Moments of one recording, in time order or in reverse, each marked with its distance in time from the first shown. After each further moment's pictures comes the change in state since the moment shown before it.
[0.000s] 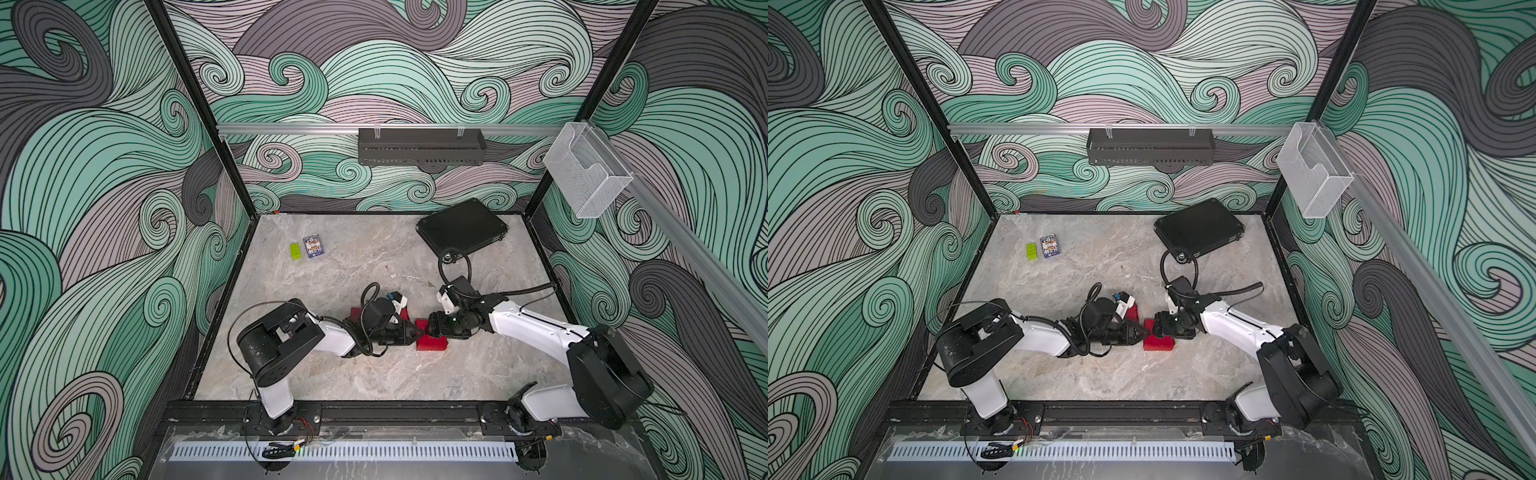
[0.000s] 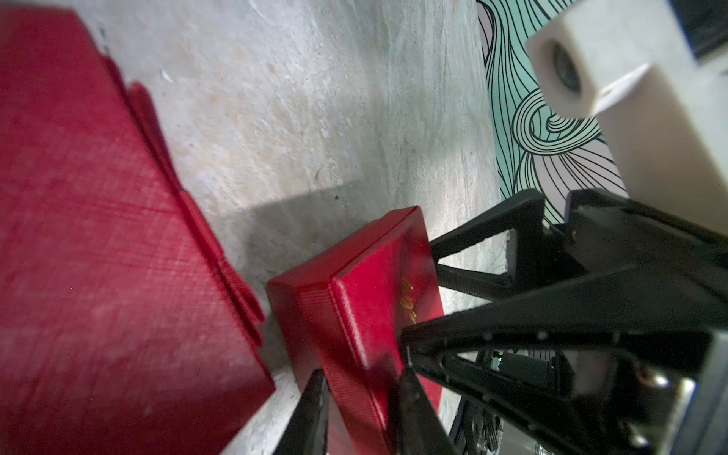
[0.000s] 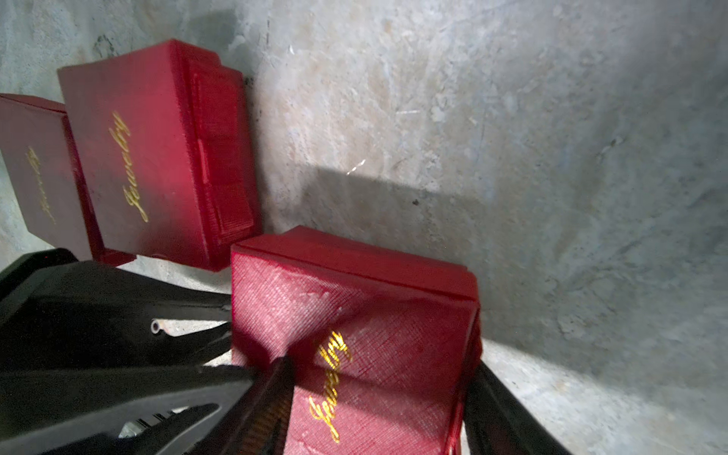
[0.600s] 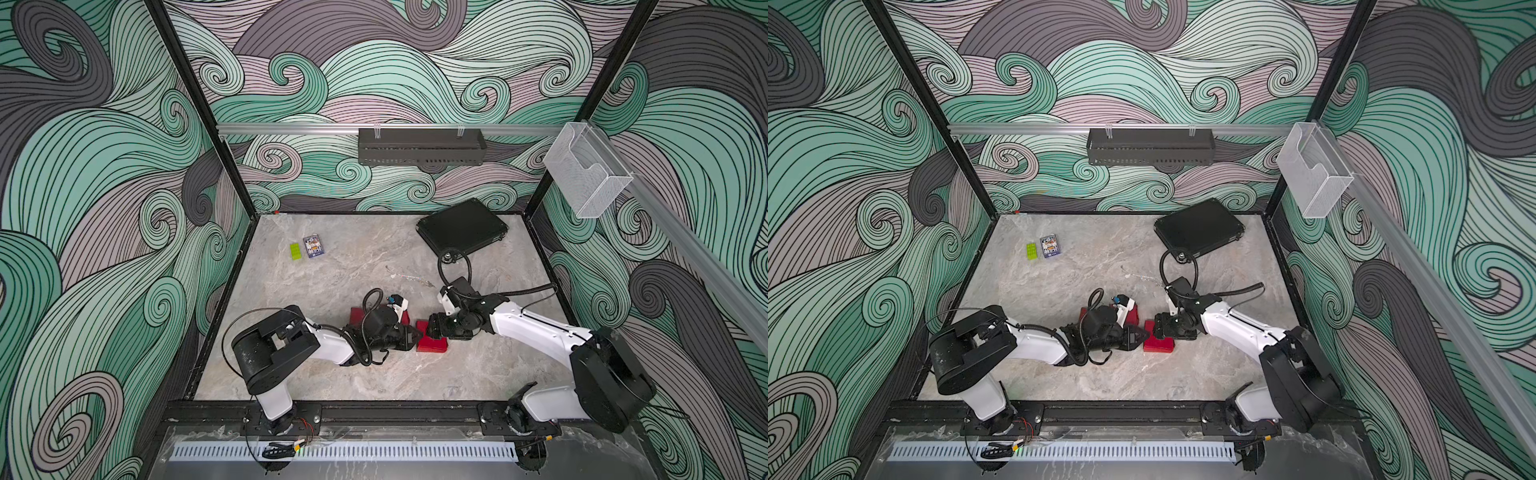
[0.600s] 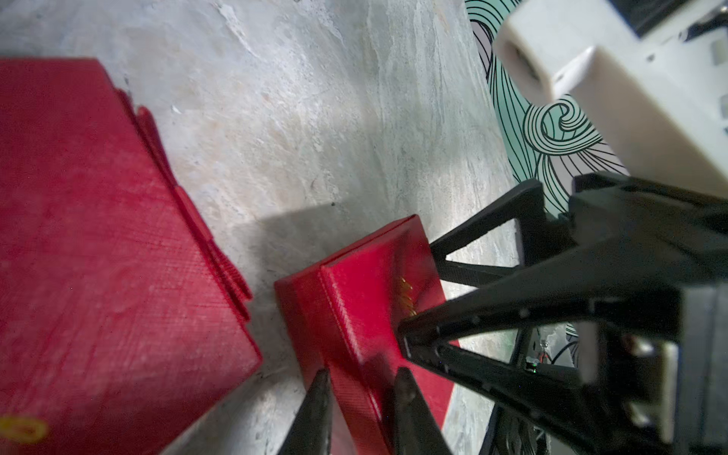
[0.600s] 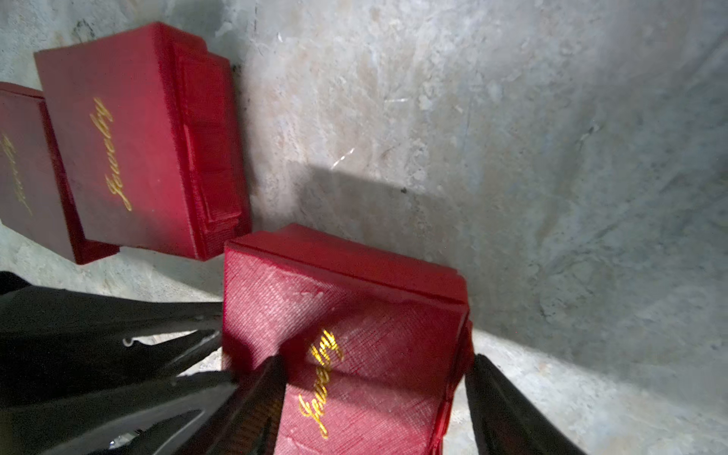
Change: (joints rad) left arm -0.077 -0.045 -0.043 0.006 -0.153 0.060; right arm 0.008 -0.035 -0.004 -0.039 0.013 -0.010
